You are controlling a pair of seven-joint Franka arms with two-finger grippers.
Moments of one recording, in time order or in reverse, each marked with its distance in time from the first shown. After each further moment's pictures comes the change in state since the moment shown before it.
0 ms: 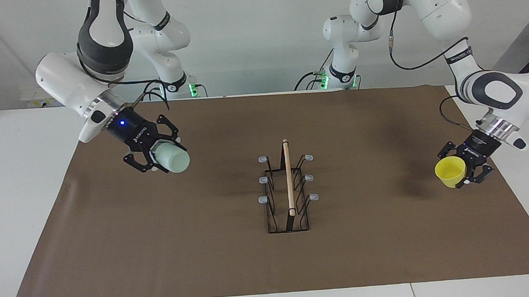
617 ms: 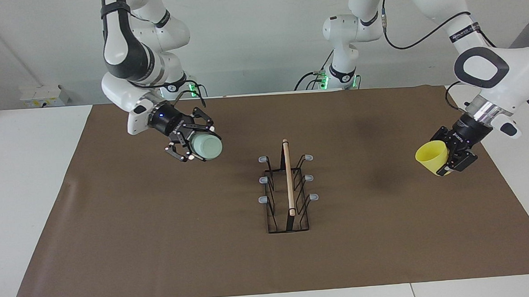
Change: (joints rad) left arm -0.018 -0.195 -0.197 -0.003 0.404 0.039 -0.002; right arm 0.244 -0.059 0.009 -0.232 0.882 0.197 -0.600
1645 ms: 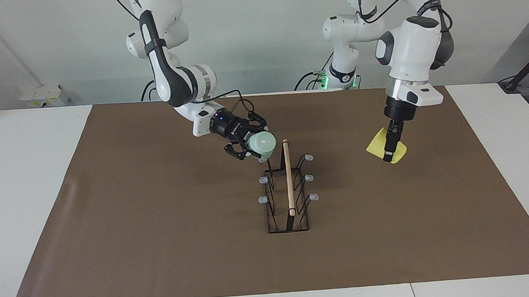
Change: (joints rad) left arm -0.005 -0.247 -0.384 -0.310 0.655 0.409 -0.346; right arm 0.181 0.180 0.001 -0.003 0.551 -0.220 -0.564
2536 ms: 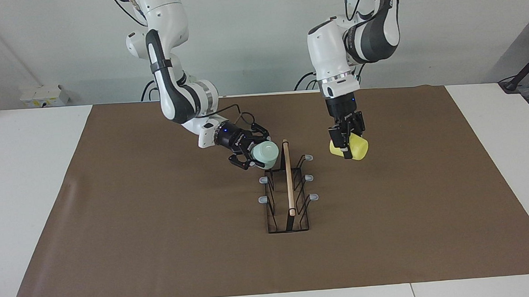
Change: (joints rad) left arm -0.001 0.012 -0.278 -0.023 0.865 -0.072 -0.684; right arm -0.006 0.086 -0.012 0.004 0.012 -0.081 -0.077
